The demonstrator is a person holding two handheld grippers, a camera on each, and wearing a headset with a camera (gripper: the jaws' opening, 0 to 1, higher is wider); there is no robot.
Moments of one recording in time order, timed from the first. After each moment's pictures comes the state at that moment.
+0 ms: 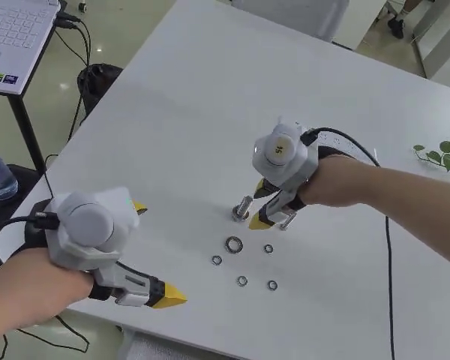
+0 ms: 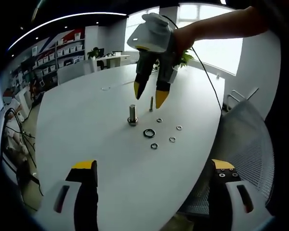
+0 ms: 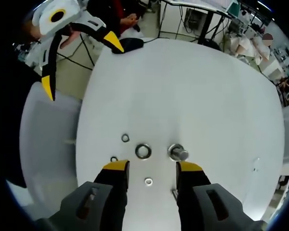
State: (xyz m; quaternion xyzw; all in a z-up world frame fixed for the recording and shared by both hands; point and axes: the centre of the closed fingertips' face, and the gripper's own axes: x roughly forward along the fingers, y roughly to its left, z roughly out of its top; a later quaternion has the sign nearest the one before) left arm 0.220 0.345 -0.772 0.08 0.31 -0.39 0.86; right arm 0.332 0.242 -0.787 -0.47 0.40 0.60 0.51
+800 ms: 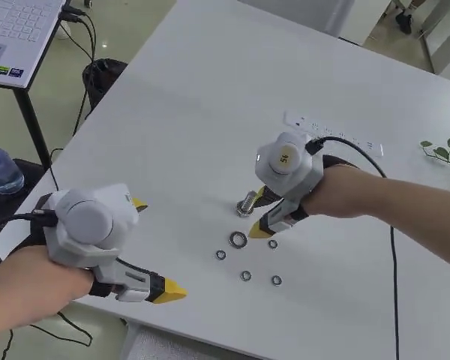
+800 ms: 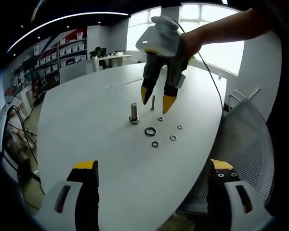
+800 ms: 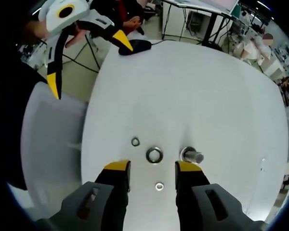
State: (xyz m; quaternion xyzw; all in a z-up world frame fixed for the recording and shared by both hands) left arm 0.217 0.348 -0.772 0.08 0.31 -0.38 0.87; right arm 0.314 0.243 -0.801 -0.45 0.41 0.60 0.52
